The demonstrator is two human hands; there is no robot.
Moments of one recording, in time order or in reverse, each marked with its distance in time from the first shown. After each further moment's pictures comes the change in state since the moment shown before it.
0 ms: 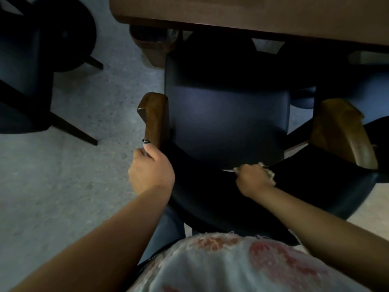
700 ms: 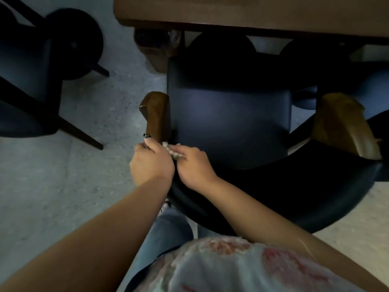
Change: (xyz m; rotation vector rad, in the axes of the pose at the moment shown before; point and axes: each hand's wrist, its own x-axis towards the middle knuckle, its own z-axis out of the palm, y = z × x) left_hand 0.004 -0.002 0.004 0.056 0.027 0.038; right_hand -0.030 -0.117 -0.007 0.846 0.144 -0.448
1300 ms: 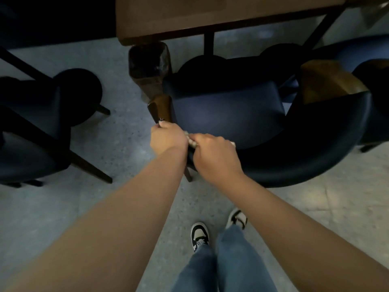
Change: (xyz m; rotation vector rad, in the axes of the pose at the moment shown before) left_hand 0.005 -0.006 -0.003 -0.257 -0.096 0.130; right_hand -0.066 -0.003 0.035 -0.456 0.499 -0.149
